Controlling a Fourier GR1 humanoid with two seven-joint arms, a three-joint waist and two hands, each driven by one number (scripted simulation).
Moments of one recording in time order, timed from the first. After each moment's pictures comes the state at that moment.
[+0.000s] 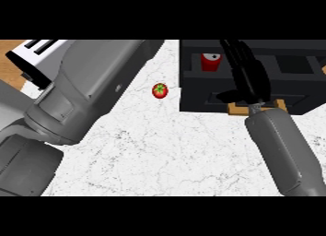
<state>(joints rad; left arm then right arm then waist) -1.59 0.09 -0.28 -0.35 0.56 0.59 0.05 -0.63 -0.20 0.11 -1.06 0.98 -0.32 -0.04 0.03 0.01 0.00</state>
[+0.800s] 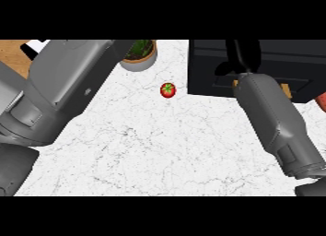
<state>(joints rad) -1.44 0.20 -0.30 -0.56 0.52 0.54 0.15 -1.01 -0.18 -0.03 -0.51 1.08 -0.63 -0.05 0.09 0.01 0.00</state>
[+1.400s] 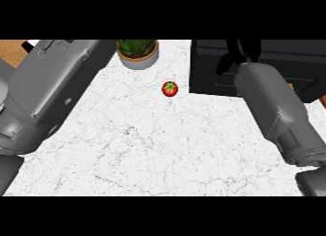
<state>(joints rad) -1.31 0.28 -0.32 -0.73 0.51 0.52 0.21 -1.13 -0.19 -0.09 -0.34 1.05 -0.63 -0.12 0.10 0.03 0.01</state>
